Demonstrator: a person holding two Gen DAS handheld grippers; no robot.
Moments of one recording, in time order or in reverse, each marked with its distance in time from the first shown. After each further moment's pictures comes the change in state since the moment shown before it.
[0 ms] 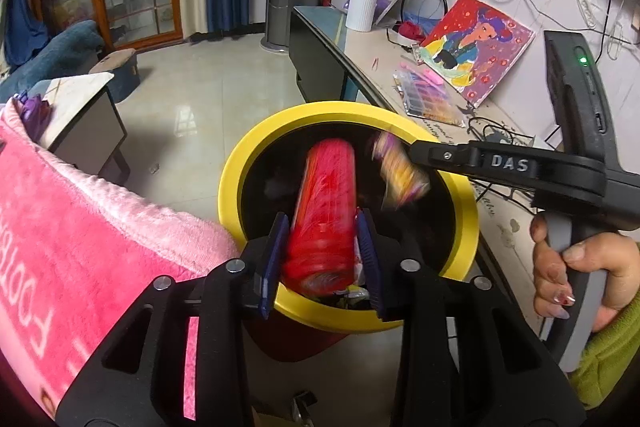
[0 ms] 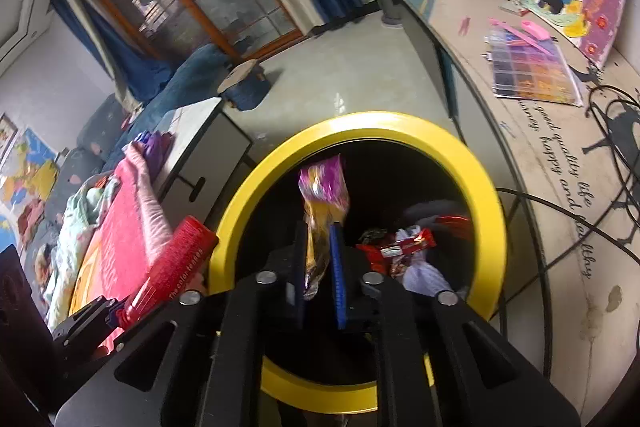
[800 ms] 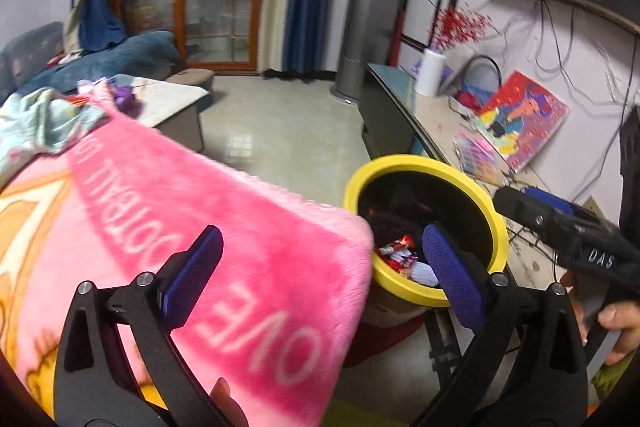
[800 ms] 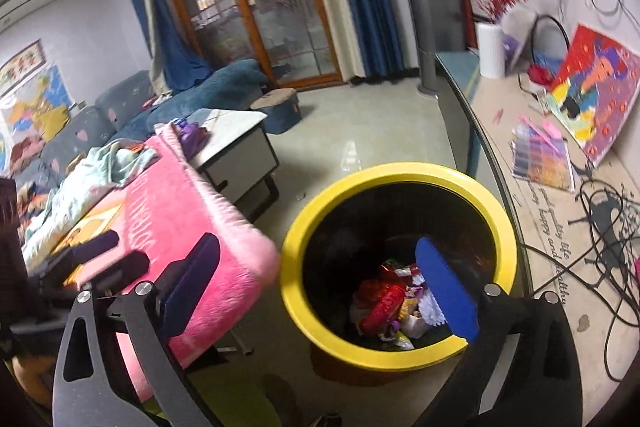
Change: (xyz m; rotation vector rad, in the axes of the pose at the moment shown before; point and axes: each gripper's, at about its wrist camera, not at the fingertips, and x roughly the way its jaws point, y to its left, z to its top) left arm -0.119 0.068 -0.040 -0.180 -0.204 0.174; right arm -0.071 0.113 -0.057 -0.315 -0.198 -0.014
